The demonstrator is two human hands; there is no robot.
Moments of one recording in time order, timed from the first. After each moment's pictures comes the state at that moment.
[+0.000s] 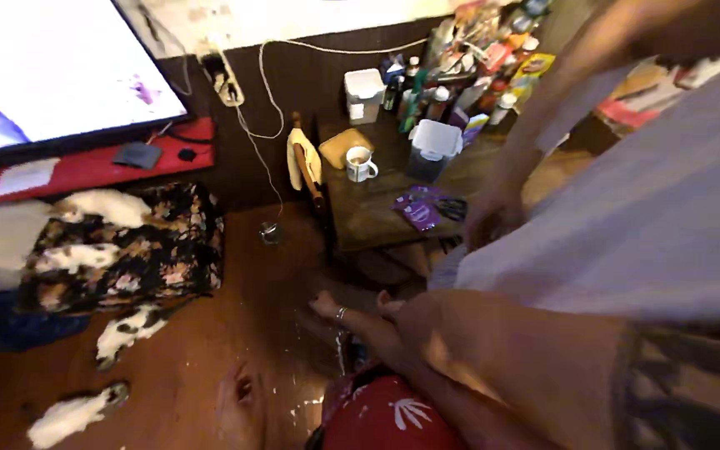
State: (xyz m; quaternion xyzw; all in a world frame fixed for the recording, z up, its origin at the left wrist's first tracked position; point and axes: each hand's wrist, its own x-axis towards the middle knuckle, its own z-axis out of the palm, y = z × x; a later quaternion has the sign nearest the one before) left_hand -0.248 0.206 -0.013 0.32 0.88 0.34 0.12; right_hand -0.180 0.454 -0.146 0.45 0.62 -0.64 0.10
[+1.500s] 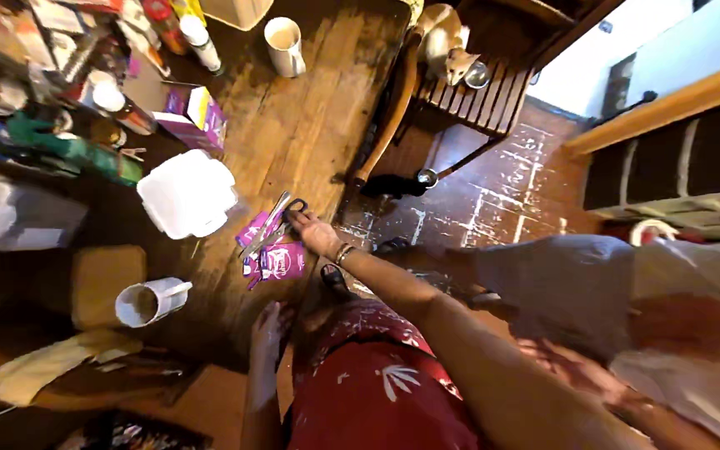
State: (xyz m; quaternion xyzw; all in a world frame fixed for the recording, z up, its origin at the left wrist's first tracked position) left_hand -0.126 0.718 -0.138 0.32 0.67 0.13 0.66; right_hand 0.115 0.782 -0.187 0.72 0.63 -0.27 -0.13
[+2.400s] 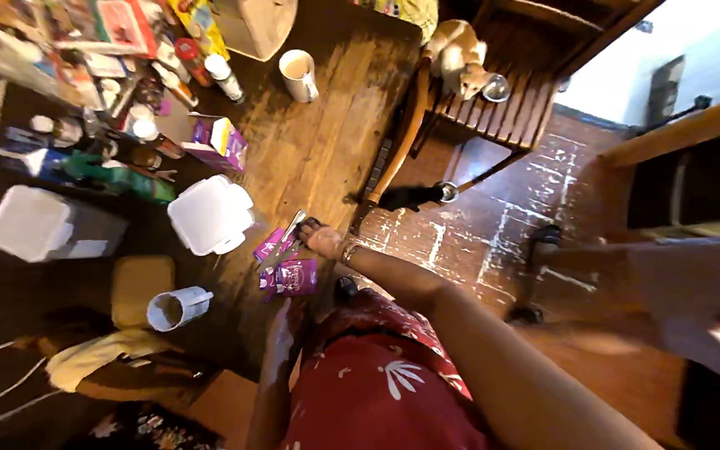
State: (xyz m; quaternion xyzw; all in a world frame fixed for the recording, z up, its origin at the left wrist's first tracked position) left_hand -0.097 0.749 -0.155 0.24 0.68 0.15 0.68; right_hand 0.139 0.821 -0.180 0.63 0.71 -0.32 -0.05
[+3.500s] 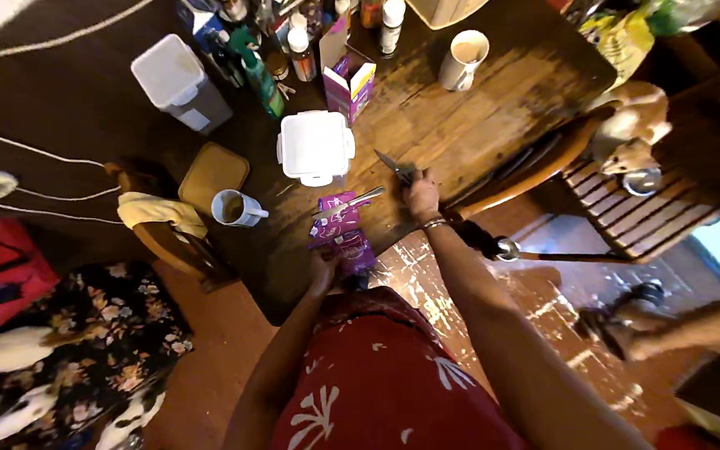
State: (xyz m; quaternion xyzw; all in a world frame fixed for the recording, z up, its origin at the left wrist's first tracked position) left_hand -0.078 0.754 -0.190 0.40 0.72 0.16 0.54; right_hand 0.193 0.874 -0.160 0.80 0.53 -0.27 -0.07
